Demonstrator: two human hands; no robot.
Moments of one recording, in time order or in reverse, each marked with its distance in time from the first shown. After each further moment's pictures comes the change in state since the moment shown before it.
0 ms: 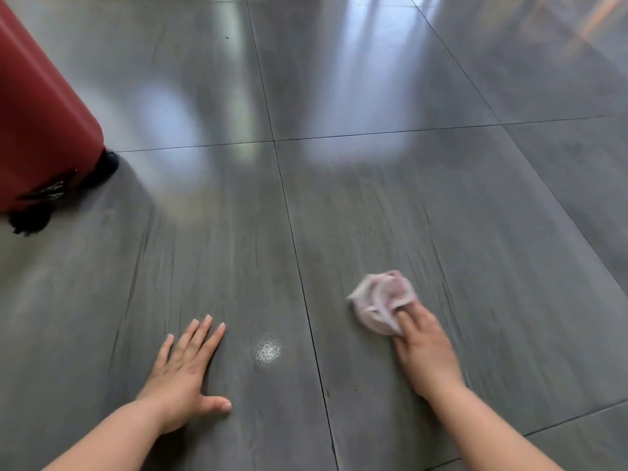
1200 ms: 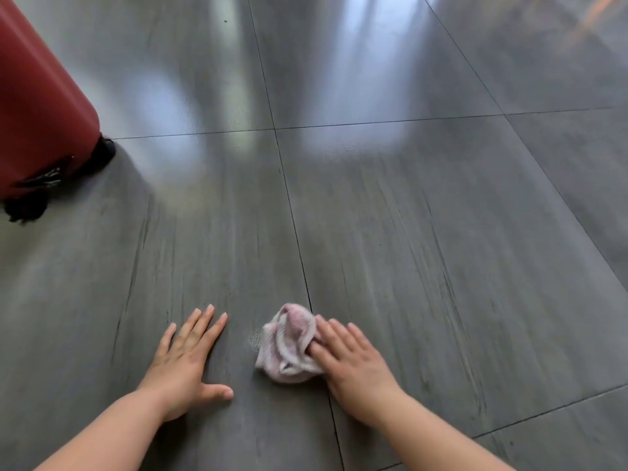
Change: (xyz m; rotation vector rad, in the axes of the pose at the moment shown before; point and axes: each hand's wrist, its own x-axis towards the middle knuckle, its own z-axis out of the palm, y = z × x) left_hand -0.003 0.001 -0.010 -0.052 0.010 0.060; right_hand -0.029 -0.085 0.015 -0.050 0.033 -0.456
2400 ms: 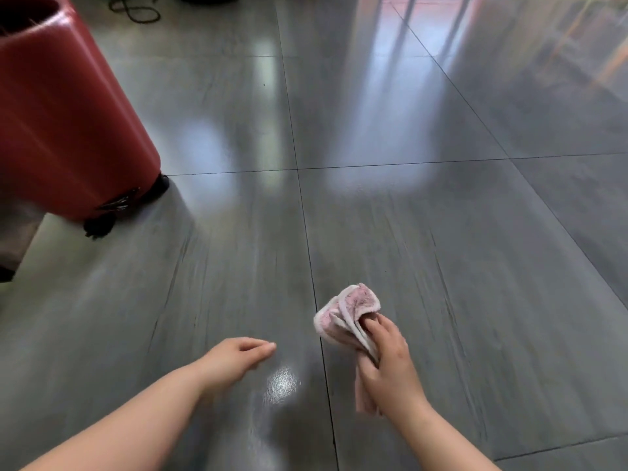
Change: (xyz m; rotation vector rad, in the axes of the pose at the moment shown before) left_hand -0.027 0.071 -0.023 -0.850 -0.063 -0.248; right_hand 0.007 0.013 -0.080 0.771 0.013 0.519
